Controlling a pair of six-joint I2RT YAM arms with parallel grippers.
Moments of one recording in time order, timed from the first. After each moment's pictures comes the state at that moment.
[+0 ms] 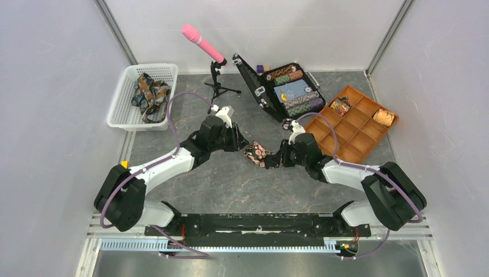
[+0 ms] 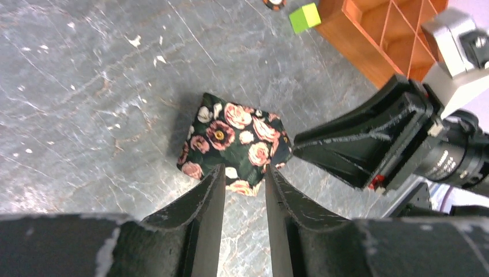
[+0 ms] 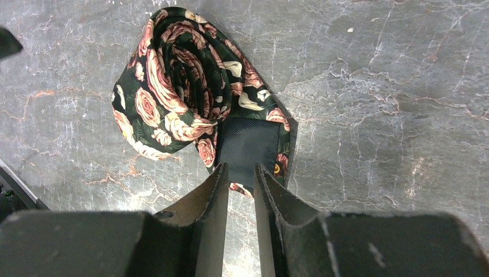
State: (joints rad) left arm -0.63 1.35 0.74 0.06 0.17 -0.58; right arm 0.57 1.38 0.46 0.30 -0.17 0.54
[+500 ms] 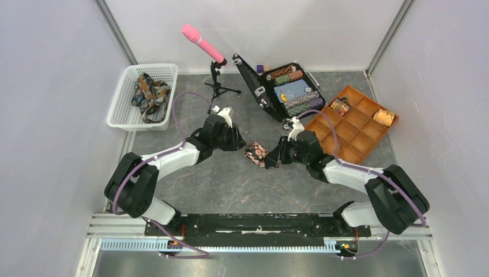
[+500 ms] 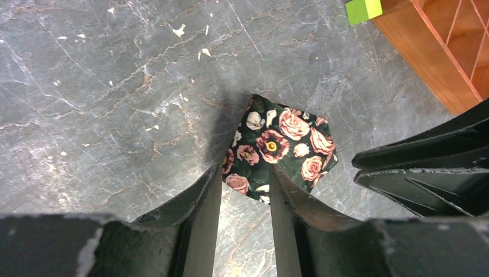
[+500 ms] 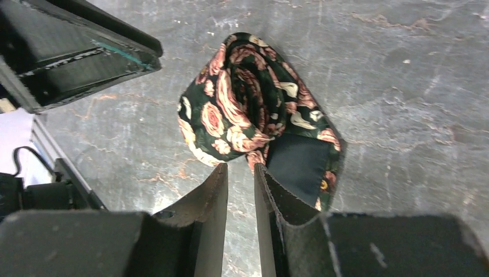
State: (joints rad) left arm -0.57 1.48 0.78 0.06 0.16 -0.53; right arm 0.57 1.34 0.48 0.33 -0.24 0.58
